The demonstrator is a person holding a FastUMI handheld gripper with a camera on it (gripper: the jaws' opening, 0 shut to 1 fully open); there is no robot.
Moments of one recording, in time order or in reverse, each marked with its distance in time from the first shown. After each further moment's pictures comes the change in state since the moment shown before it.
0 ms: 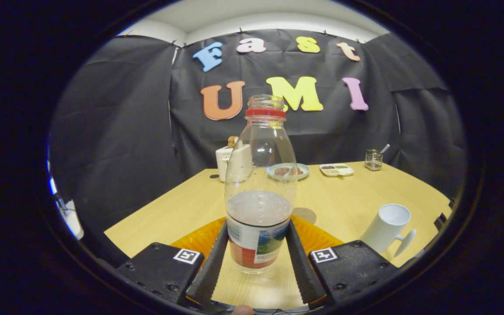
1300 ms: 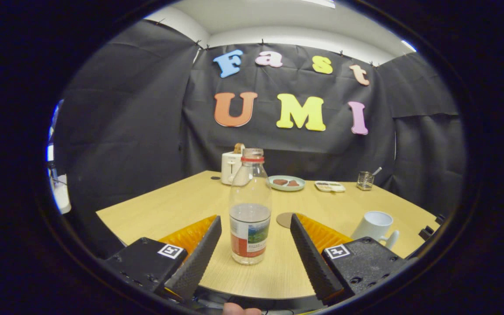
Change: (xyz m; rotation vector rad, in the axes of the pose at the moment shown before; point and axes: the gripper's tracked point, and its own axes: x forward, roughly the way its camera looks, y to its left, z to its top) arm -0.025 0.020 -0.036 -0.210 -0.083 -0.057
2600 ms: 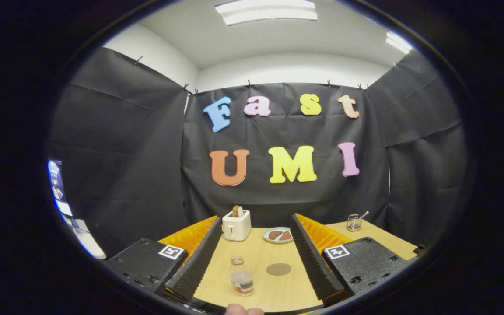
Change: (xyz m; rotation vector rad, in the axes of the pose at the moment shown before) arm -0.112 -0.054 0.248 0.097 -0.258 0.031
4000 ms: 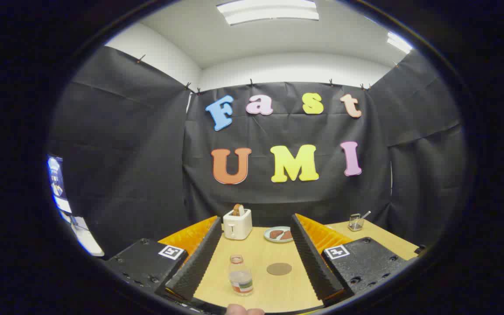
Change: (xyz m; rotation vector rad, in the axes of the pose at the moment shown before) arm 0.006 0.001 -0.011 -0.009 0.009 0.017
